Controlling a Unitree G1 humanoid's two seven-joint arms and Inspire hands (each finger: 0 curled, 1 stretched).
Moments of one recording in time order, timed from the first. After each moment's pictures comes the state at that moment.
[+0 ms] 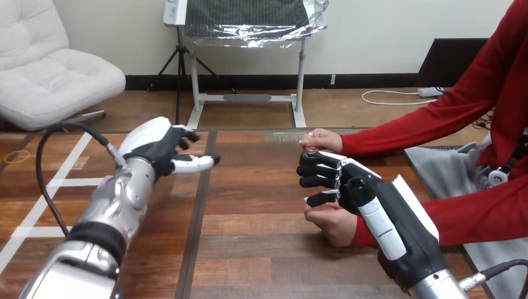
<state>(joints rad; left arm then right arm) -0.85 0.32 -0.24 1.23 0.64 -0.05 0.03 0.21 -0.20 0.06 -0.12 0.08 -0.31 0.33</state>
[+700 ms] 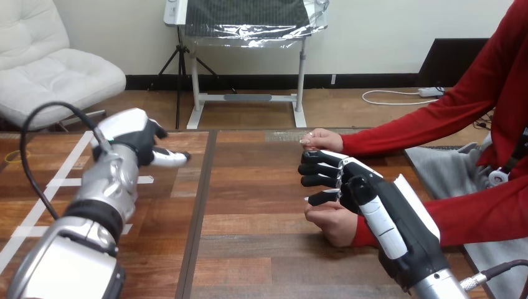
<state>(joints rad) -0.96 0.35 -0.34 1.33 0.69 0.08 0.07 0.21 -0.20 0.06 -0.12 0.08 -0.31 0.32</state>
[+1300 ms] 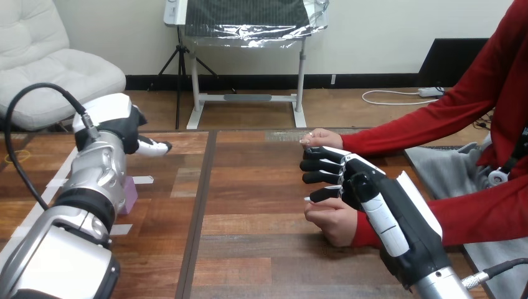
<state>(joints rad) -0.98 0.38 -0.39 1.34 0.71 0.12 0.10 0.21 -0.20 0.06 -0.14 0.08 -0.31 0.31</state>
